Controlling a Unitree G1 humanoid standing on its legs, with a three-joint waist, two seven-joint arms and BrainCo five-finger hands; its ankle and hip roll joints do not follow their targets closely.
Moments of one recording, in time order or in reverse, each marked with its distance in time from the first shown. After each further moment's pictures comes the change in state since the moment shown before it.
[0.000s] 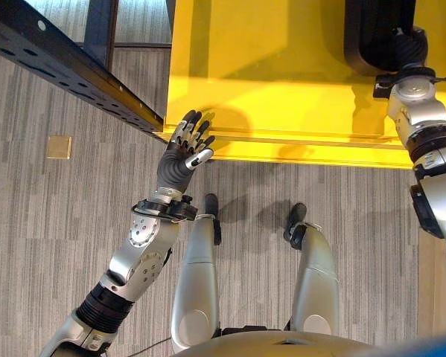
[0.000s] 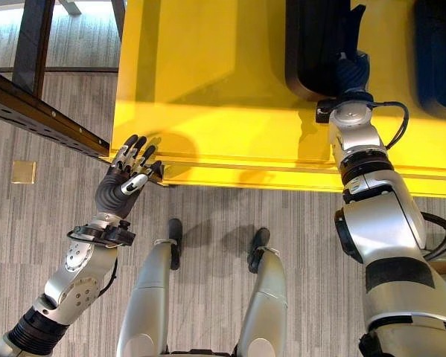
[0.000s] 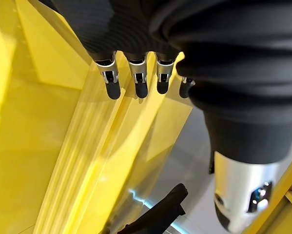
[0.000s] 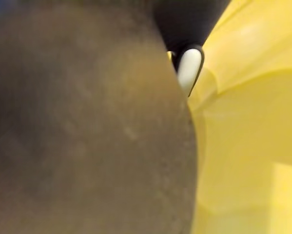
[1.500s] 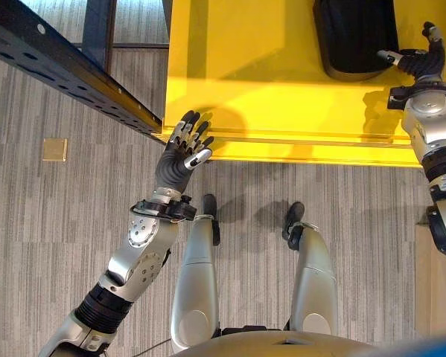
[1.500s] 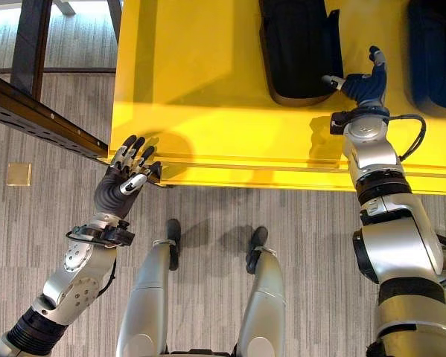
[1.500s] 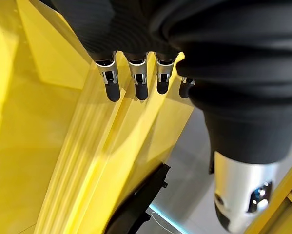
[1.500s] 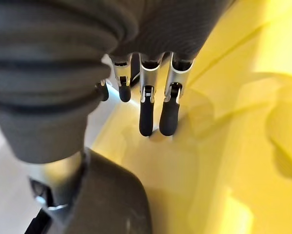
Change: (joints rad) left arm 0.005 0.004 0.006 0.000 0.000 0.000 0.007; right arm 0.216 -0.099 -0.106 -0.269 -0.058 0.014 -0.034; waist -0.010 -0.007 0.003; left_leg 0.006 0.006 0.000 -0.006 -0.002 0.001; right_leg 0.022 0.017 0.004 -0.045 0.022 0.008
